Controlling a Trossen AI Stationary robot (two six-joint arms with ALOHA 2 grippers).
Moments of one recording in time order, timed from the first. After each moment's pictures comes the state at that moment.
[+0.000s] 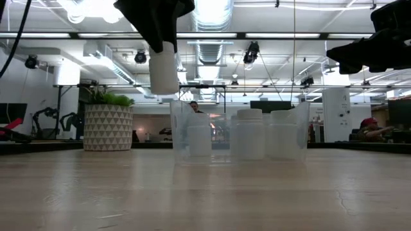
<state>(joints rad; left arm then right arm) -0.28 1.76 1.66 -1.14 -0.28 0.16 0.09 0.03 0.01 0.03 0.08 -0.16</state>
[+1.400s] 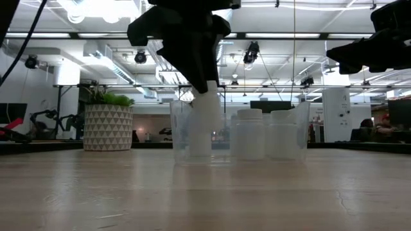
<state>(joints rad) -0.27 1.94 1.66 -0.89 -0.33 0.30 0.09 0.03 0.01 0.03 0.08 -0.16</state>
